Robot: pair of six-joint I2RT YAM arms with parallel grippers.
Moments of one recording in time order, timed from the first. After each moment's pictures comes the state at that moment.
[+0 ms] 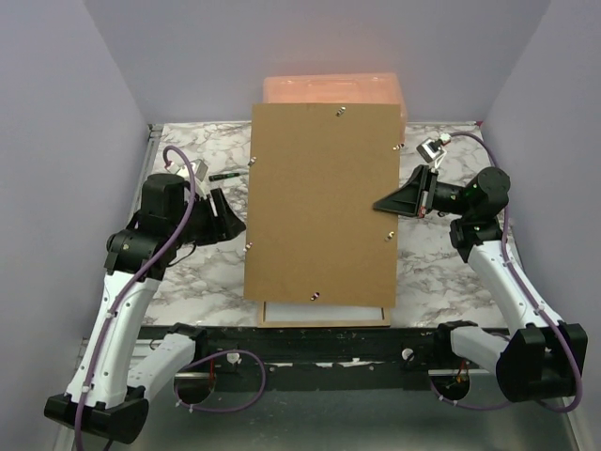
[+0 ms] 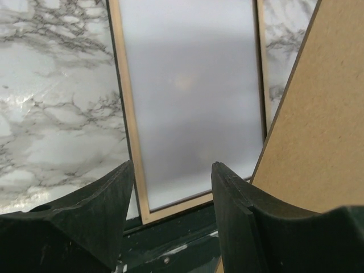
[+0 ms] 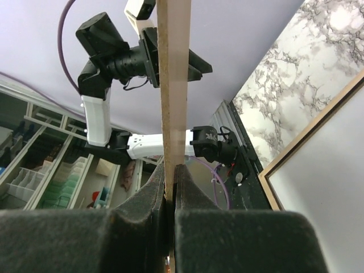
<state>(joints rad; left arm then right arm) -0.21 0.89 1.17 -0.92 0.30 -0.46 0.08 1.10 0.79 0.54 -1.27 1.25</state>
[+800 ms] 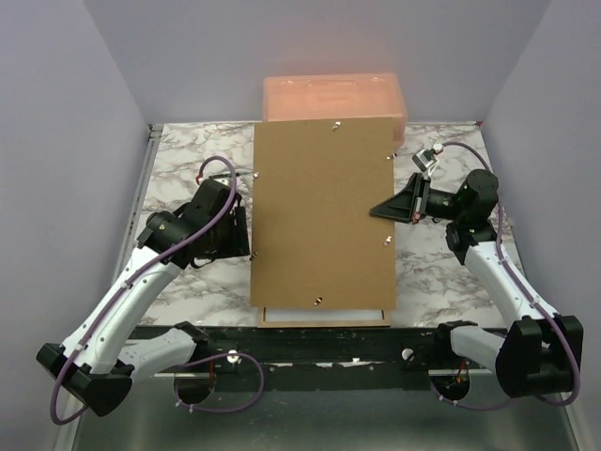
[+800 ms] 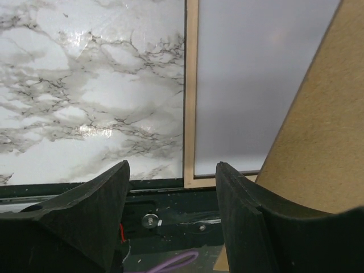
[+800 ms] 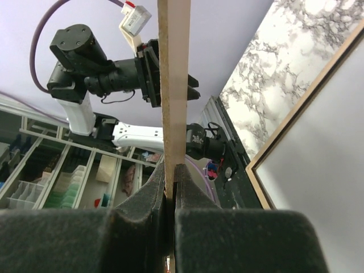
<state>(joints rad) -0.57 1.03 1.25 -1.19 -0.16 -0.59 0.07 1.12 0.74 0.46 -1.25 1.16</state>
